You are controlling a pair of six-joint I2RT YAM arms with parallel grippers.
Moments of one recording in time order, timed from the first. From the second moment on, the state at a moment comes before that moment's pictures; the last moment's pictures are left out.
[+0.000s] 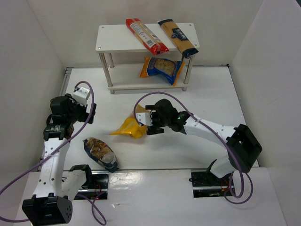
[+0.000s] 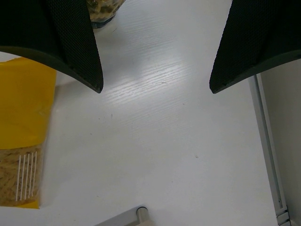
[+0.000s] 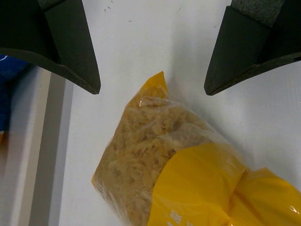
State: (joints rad) left arm 0.14 0.85 0.85 -0.50 0.25 0.36; right arm 0.81 1.47 0.96 -0.22 -0.10 -0.91
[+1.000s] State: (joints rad) left arm 0.14 0.90 0.84 -0.50 0.24 0.36; right arm 0.81 1.70 1.03 -0.16 -0.16 -1.01
